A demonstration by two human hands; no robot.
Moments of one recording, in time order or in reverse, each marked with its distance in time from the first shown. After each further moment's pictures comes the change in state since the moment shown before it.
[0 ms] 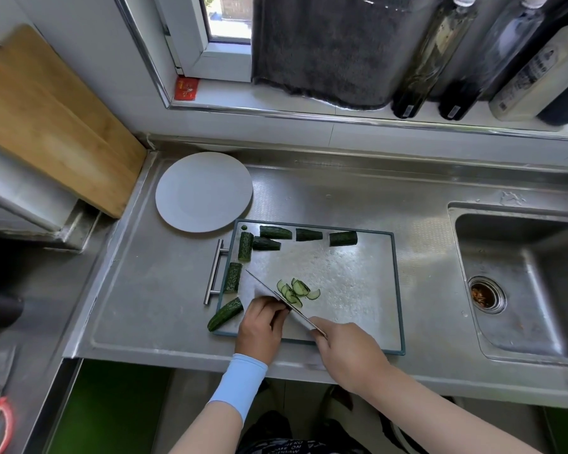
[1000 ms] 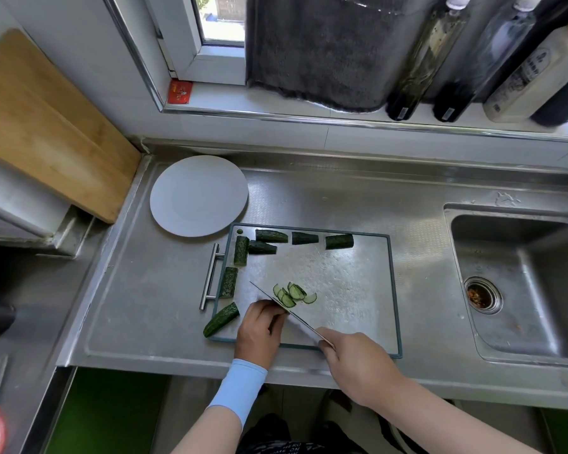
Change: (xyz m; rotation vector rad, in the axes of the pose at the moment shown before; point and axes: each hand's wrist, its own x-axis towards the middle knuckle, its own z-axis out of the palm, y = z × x) left_hand 0.001 -0.001 0.007 -0.013 0.021 0.007; right_hand -0.013 0.011 -0.009 -0.033 -0.015 -0.008
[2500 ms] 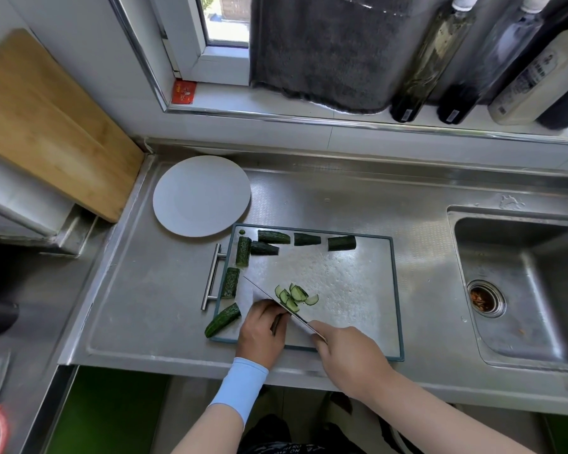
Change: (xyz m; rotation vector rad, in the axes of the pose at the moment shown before) left_hand 0.003 0.003 -0.002 0.019 -0.034 -0.004; right_hand 0.014 -0.008 0.004 -0.008 0.051 -0.036
